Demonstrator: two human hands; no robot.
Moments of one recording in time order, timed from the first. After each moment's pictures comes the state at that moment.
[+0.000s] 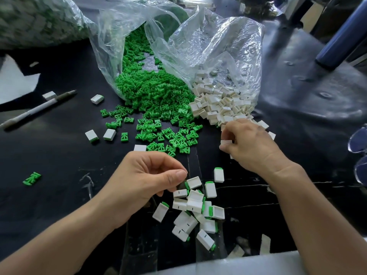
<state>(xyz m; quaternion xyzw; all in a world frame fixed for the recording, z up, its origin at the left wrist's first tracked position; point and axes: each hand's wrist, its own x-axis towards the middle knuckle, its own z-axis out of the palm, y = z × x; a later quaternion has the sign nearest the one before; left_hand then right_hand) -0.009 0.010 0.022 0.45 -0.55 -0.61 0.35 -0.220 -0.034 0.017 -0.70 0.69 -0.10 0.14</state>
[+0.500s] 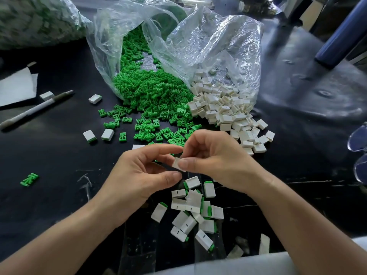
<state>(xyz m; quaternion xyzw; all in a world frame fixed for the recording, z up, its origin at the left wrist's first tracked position) -0.010 0.007 0.014 0.45 -0.53 -0.61 0.38 -0.180 -0.012 0.020 -0.68 0.49 -0.30 0.45</state>
